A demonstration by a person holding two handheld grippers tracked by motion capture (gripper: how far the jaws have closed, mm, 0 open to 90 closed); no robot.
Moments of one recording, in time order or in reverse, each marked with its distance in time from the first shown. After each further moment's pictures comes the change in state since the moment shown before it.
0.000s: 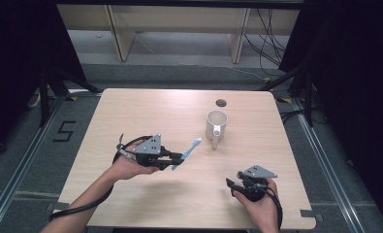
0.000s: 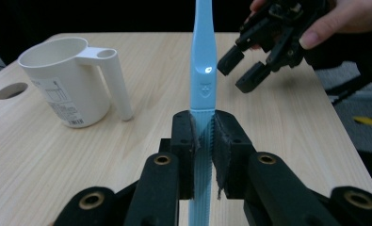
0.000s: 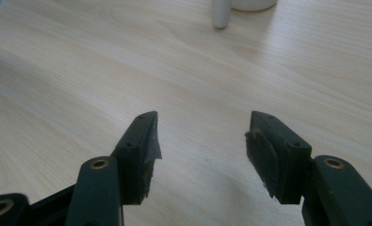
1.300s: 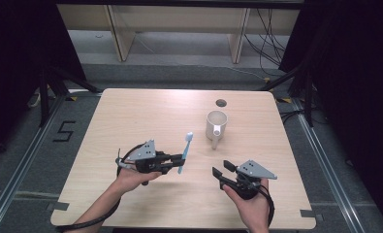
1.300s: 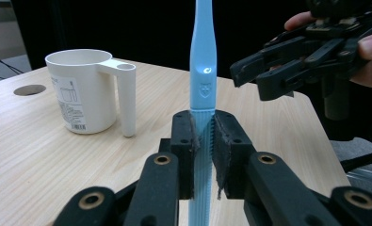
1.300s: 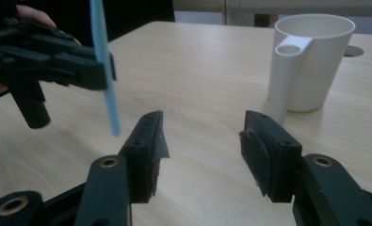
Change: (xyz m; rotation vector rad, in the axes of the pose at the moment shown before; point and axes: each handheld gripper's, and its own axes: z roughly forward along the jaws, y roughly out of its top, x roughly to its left) left arm -0.016 -0.025 0.007 -0.185 0.096 -0.166; right arm 0.036 0.031 -0.011 -0.293 0.142 0.009
